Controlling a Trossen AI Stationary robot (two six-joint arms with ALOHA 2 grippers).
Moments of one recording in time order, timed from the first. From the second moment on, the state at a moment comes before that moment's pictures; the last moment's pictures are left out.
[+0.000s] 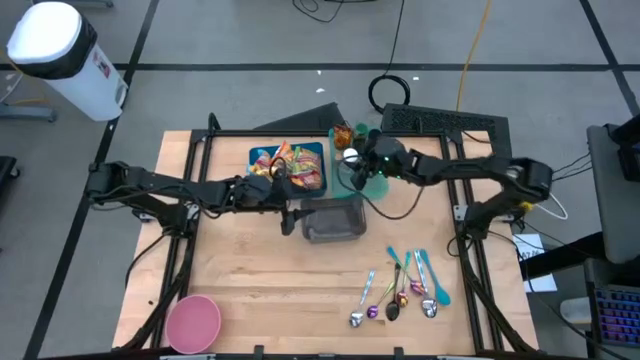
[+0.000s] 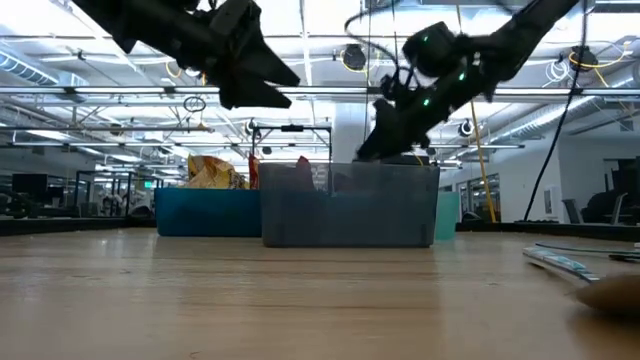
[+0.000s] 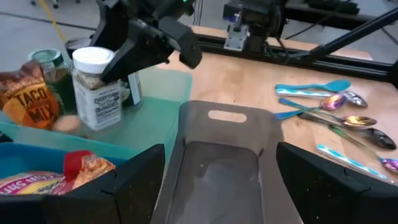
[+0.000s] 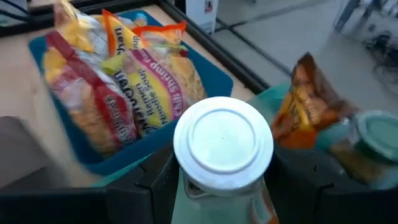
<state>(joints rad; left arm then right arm) 0.02 1.32 0.72 0.24 -0.12 -0.13 -0.42 1.48 0.77 0.25 0.11 0.06</state>
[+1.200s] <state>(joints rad) 0.02 1.32 0.72 0.24 -0.13 -0.12 -0.38 1.57 0.77 0.38 0.10 -0.09</state>
